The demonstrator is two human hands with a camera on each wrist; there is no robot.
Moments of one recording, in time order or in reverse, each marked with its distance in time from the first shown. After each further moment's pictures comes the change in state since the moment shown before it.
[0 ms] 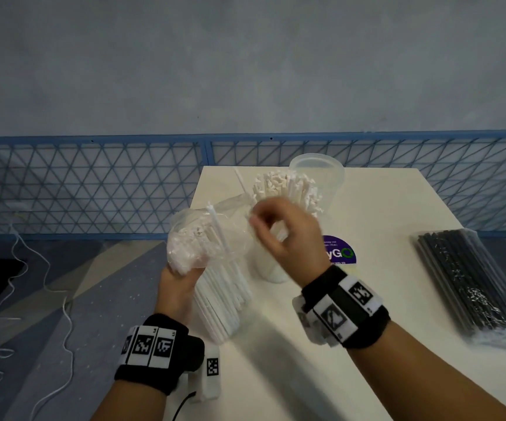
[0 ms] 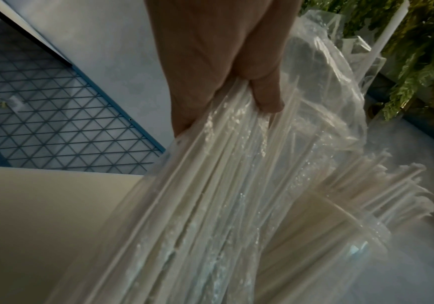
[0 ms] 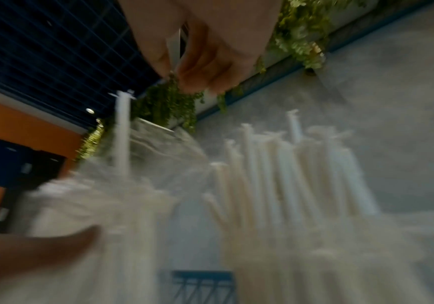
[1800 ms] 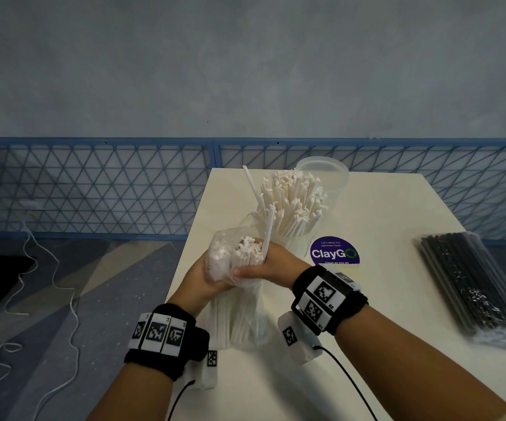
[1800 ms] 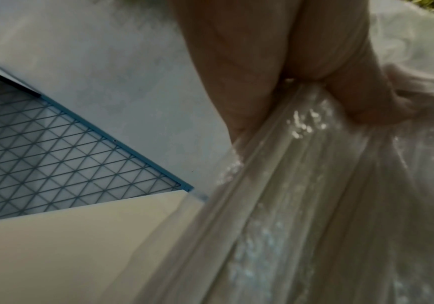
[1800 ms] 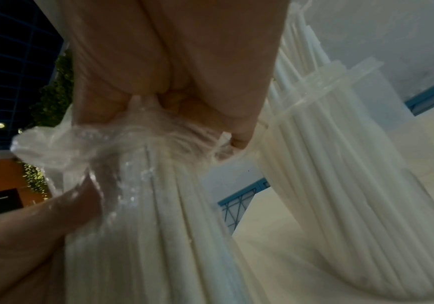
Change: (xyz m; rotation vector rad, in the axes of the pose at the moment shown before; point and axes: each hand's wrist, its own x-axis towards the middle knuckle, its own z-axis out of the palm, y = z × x) left_hand -0.017 0.015 0.006 0.298 -0.396 -0.011; right_hand -0.026 0.018 0.033 0.333 -0.700 0.567
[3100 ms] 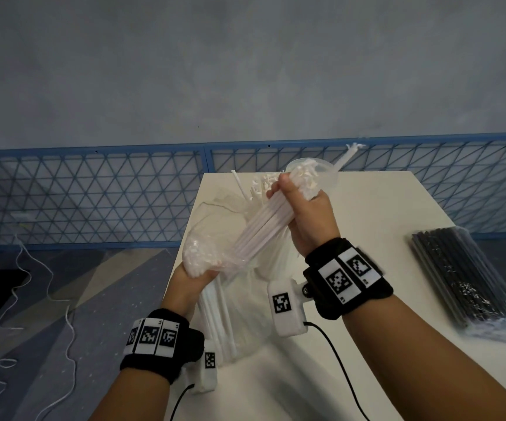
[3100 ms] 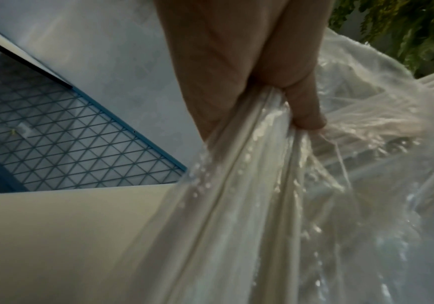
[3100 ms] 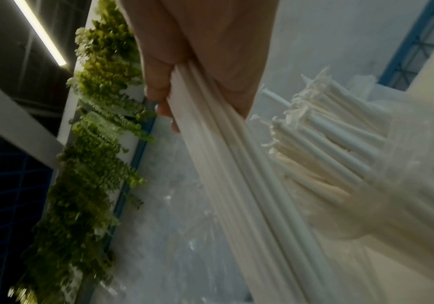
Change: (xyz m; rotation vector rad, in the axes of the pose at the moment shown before) left_hand 0.009 -0.008 0.000 -0.137 0.308 -0.091; right_hand -0.011 -0.056 -0.051 0.791 0.638 -0.239
